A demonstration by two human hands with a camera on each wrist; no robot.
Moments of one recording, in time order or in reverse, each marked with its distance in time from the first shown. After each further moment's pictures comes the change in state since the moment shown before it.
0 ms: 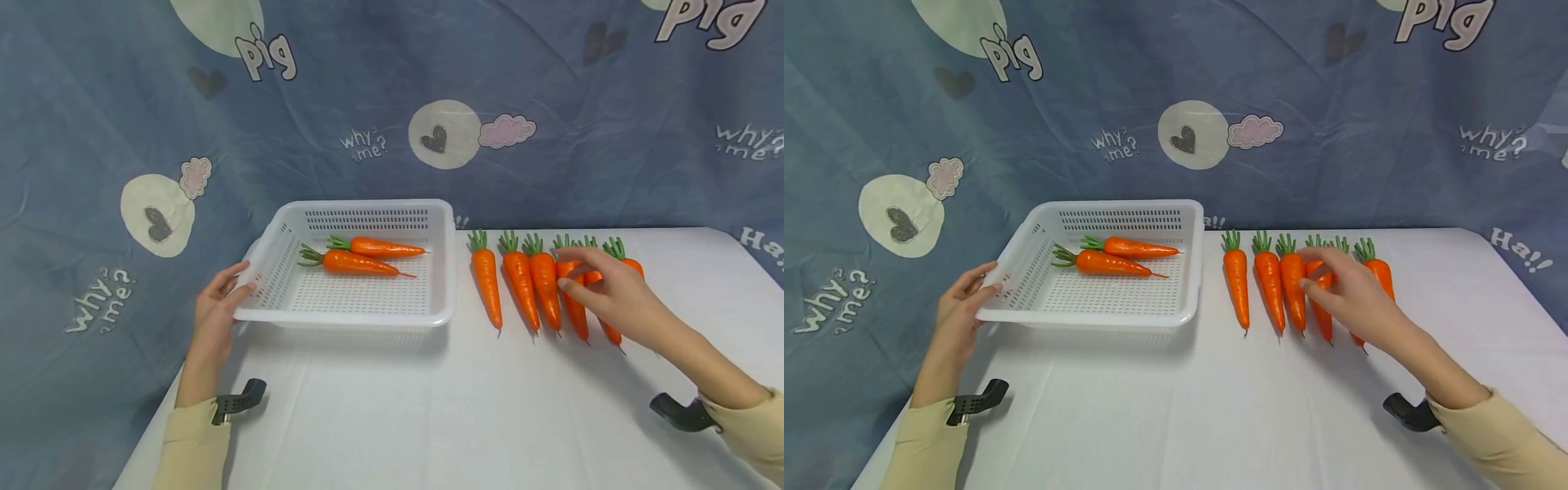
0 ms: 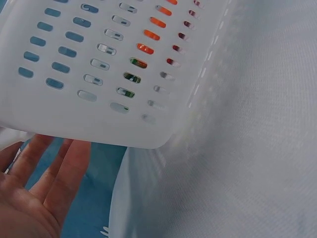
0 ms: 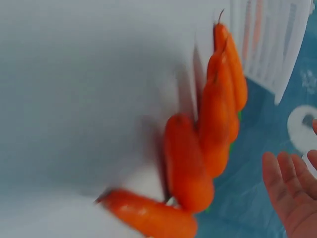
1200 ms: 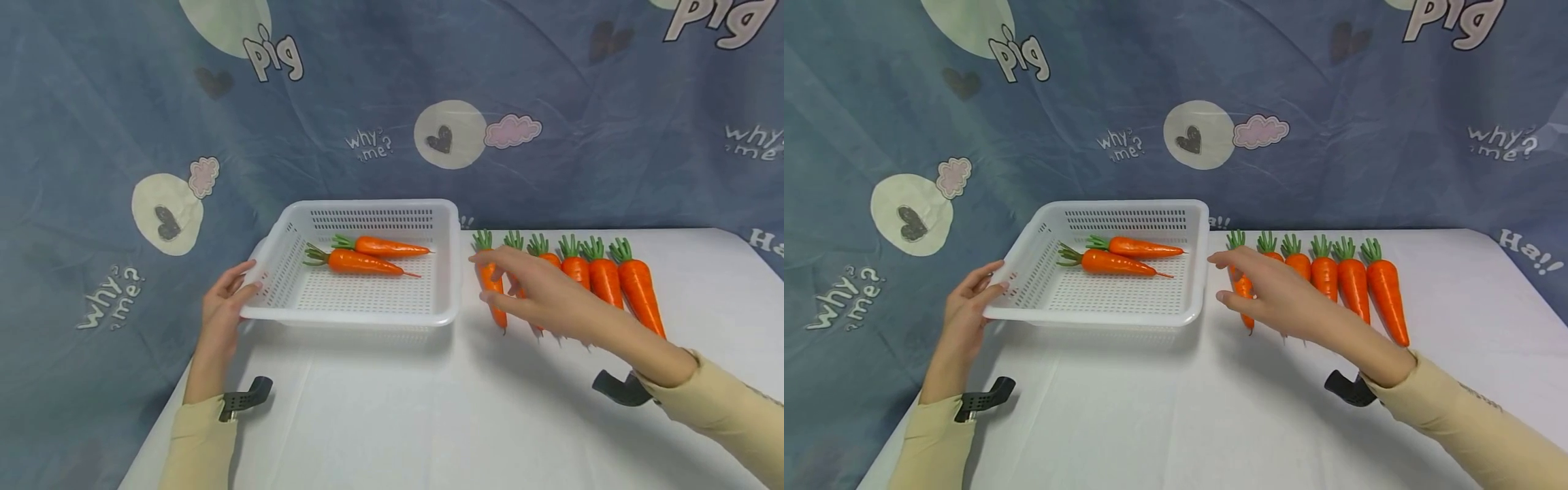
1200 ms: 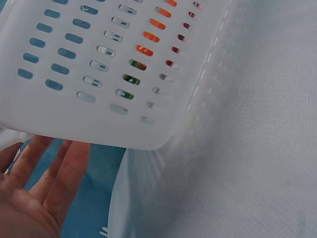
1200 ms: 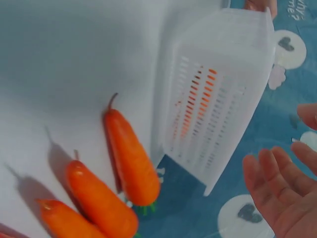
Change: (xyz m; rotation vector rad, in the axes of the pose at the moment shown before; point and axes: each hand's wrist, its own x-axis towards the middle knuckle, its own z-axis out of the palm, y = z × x) left_hand 0.001 -0.001 -0.001 0.002 0.007 -0.008; right_hand 0.041 -0.084 0.034 0.041 -0.276 -0.149
